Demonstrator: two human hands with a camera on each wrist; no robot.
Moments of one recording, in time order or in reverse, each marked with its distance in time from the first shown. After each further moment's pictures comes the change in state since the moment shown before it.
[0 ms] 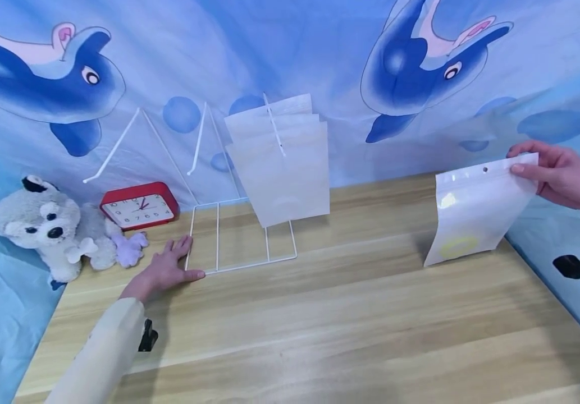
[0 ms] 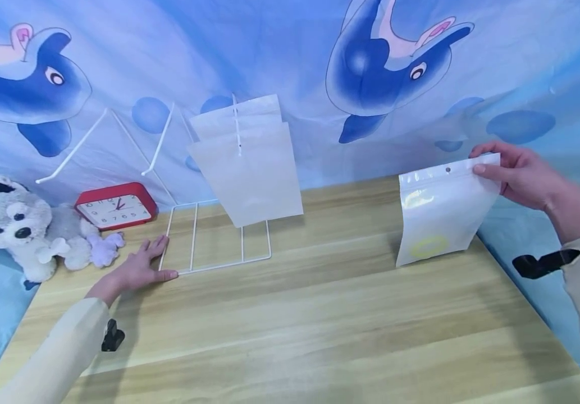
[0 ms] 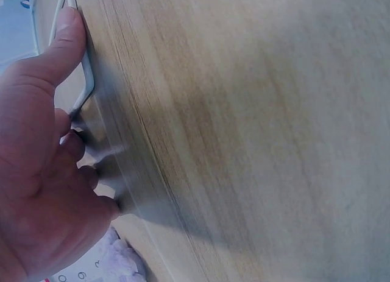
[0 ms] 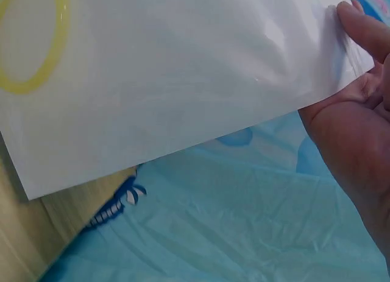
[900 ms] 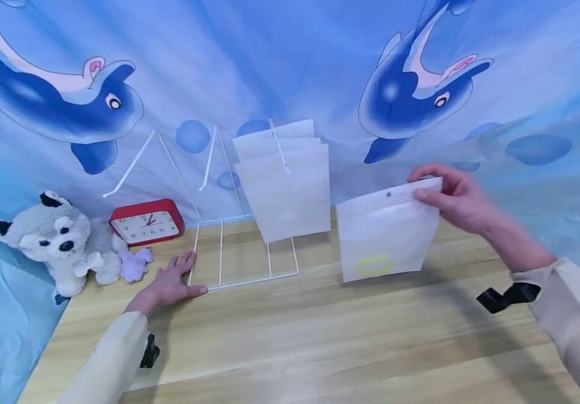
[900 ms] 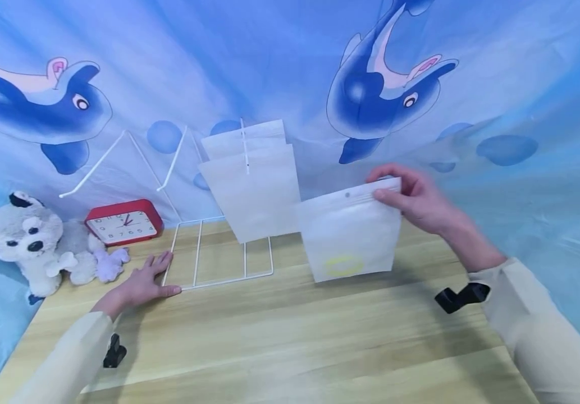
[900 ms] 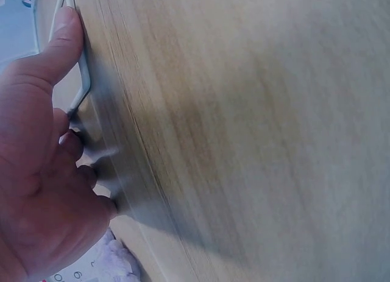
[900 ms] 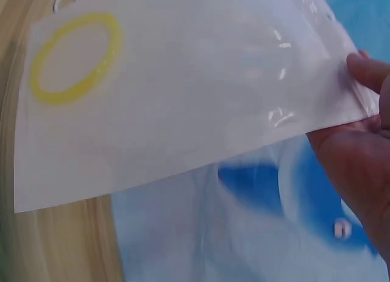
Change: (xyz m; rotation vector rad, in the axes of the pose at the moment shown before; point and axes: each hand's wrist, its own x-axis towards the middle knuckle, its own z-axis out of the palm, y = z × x) left_hand -0.006 -0.006 0.007 -0.018 0.034 0.034; right_hand -0.005 -0.091 0.146 0.484 -0.303 -0.452
